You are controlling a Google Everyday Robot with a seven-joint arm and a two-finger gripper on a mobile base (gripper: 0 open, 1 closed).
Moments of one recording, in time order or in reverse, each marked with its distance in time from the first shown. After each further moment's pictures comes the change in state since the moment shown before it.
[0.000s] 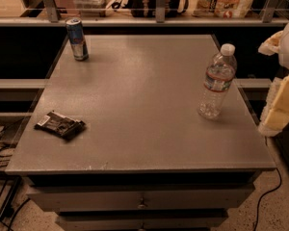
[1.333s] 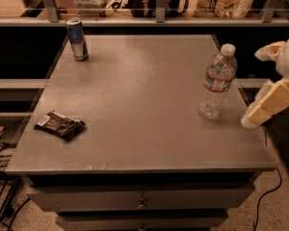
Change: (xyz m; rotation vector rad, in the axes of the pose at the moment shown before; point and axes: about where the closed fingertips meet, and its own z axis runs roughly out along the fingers) arm -0.005 -0.028 0.037 0.029 -0.289 0.108
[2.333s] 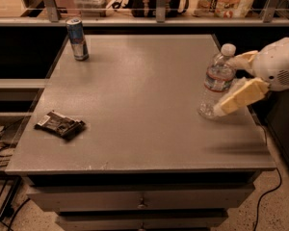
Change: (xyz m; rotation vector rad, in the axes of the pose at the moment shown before) arm -0.020 -0.020 0.051 -0.103 -0.274 0.077
